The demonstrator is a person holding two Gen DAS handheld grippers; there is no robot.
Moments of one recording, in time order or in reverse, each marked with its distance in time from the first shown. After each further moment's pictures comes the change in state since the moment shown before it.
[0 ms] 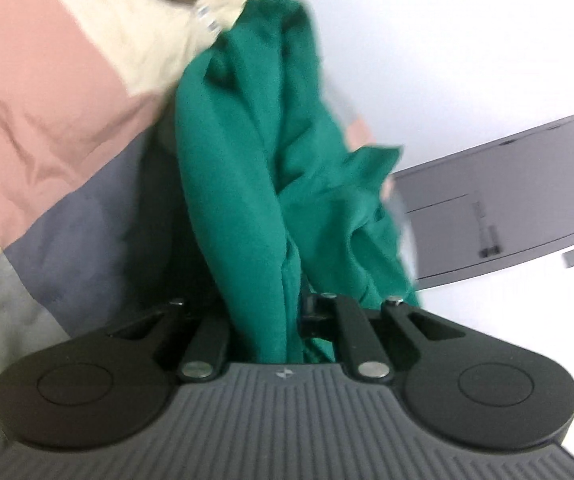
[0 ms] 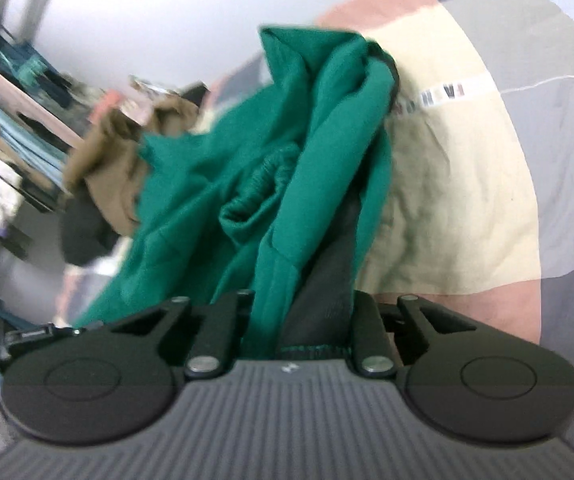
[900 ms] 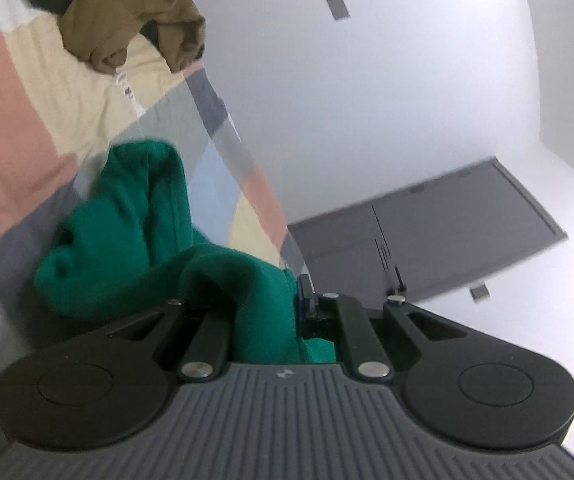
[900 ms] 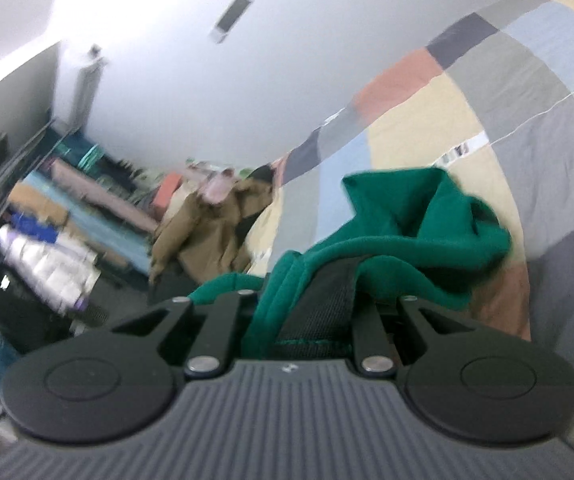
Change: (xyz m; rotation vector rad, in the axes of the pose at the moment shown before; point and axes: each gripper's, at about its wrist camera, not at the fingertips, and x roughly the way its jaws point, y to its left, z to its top) left arm -0.089 -0.054 0.006 -0.036 -0.158 -0.230; right arm -0.116 0.027 0.008 0.153 -0.196 0.147
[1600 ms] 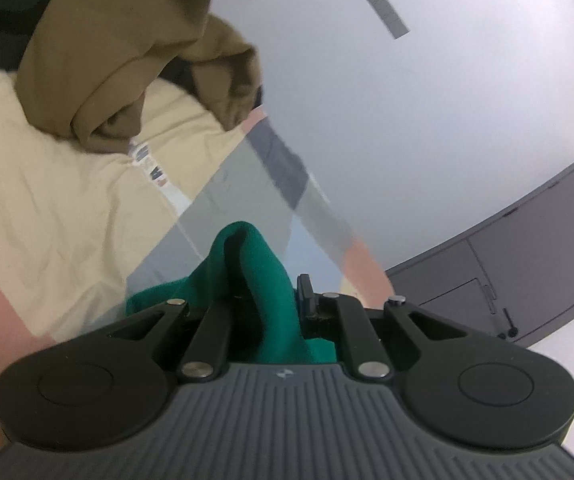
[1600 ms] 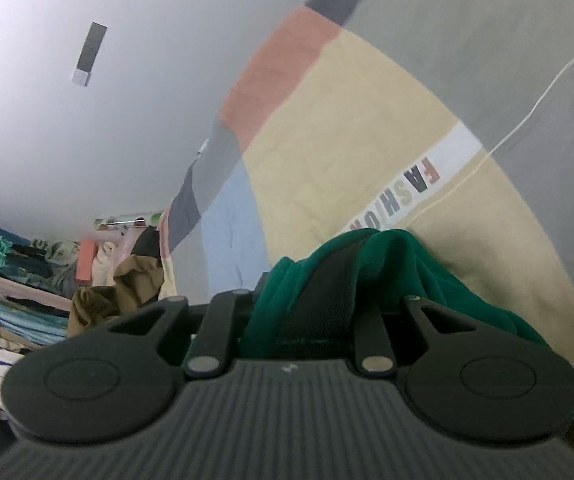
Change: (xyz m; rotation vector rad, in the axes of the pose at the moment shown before) left arm 0.205 0.084 0.112 0.135 -0.111 0.260; right arm 0.214 -0.134 0.085 0.293 0.004 -0.170
